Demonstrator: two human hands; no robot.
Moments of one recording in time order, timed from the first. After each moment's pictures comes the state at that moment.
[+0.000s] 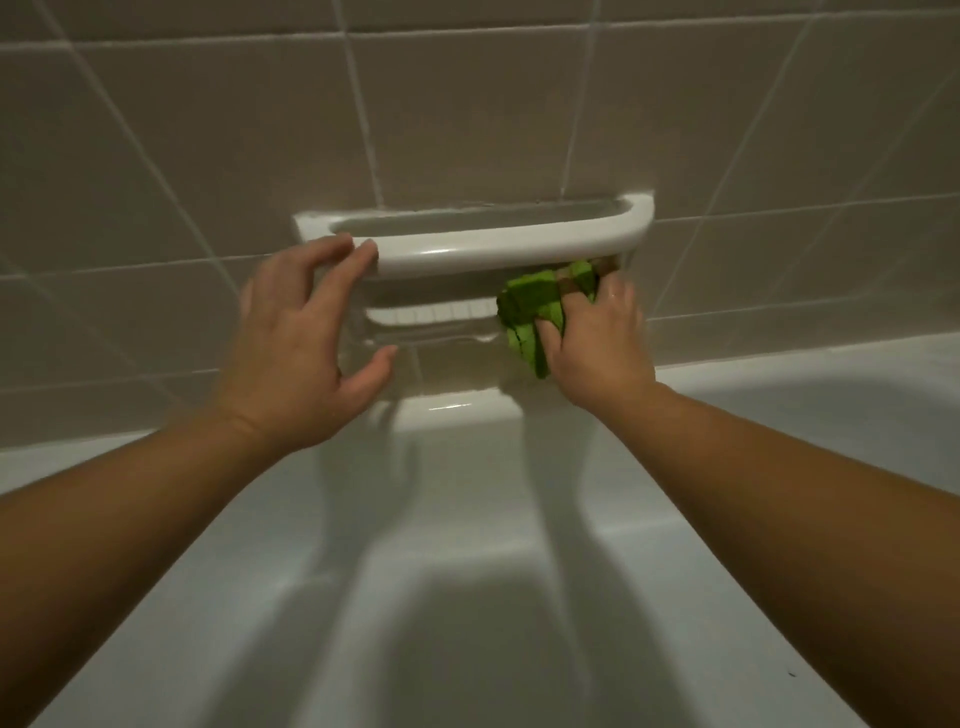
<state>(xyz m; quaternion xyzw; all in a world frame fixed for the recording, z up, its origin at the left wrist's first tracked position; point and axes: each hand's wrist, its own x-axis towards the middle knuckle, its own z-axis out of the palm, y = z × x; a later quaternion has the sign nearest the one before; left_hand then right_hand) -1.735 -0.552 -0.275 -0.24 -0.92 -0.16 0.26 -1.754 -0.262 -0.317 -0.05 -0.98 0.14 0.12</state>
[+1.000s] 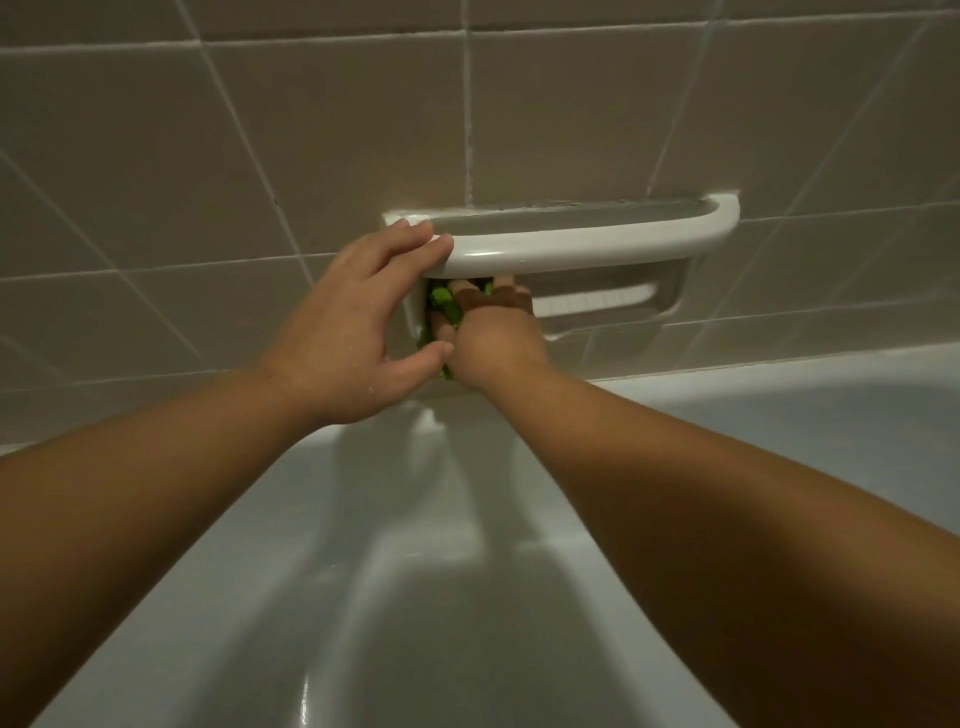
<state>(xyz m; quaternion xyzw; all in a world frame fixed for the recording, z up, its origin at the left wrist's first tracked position) -1.756 -0.590 -0.260 -0.31 -0.91 -0.21 0.16 -1.795 -0.418 -0.311 -0.01 -0.98 0.21 -0.01</state>
